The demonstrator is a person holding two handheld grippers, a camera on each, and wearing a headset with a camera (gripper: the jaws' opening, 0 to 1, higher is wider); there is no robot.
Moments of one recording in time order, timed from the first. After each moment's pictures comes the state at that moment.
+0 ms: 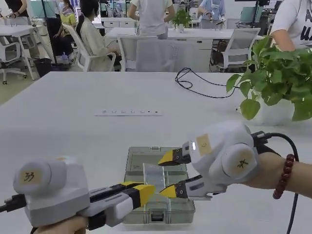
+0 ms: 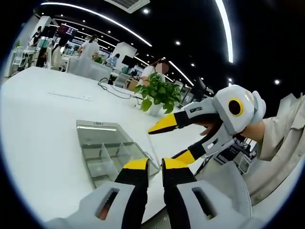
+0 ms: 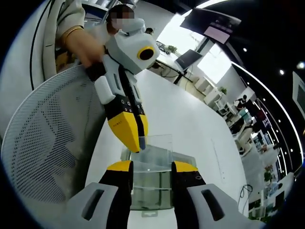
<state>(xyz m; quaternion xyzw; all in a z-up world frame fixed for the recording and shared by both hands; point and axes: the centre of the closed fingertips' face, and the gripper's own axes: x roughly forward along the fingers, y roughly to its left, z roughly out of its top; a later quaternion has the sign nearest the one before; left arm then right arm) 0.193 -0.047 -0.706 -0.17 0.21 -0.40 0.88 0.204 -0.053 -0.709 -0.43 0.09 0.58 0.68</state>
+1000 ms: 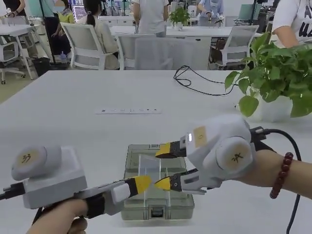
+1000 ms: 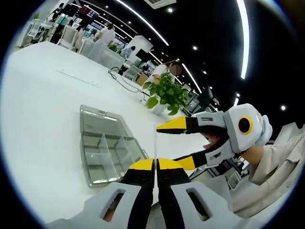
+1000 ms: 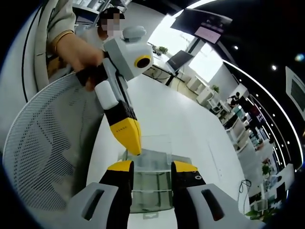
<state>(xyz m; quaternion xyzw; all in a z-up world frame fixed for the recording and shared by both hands) 0.194 -0.046 -0.702 -0.24 0.26 -0.36 0.86 0.204 -0.051 -0.697 -0.41 0.08 0.56 0.72</state>
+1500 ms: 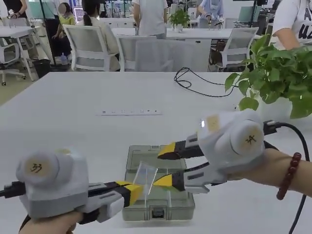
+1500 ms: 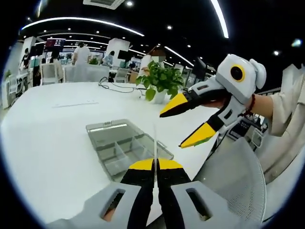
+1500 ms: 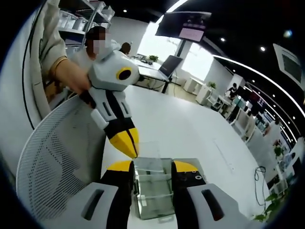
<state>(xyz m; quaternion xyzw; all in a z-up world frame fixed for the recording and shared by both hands) 0.188 -0.031 -0.718 -0.03 0.22 -0.40 0.89 0.197 -0.051 -0.683 -0.30 0.11 0.58 0.75</state>
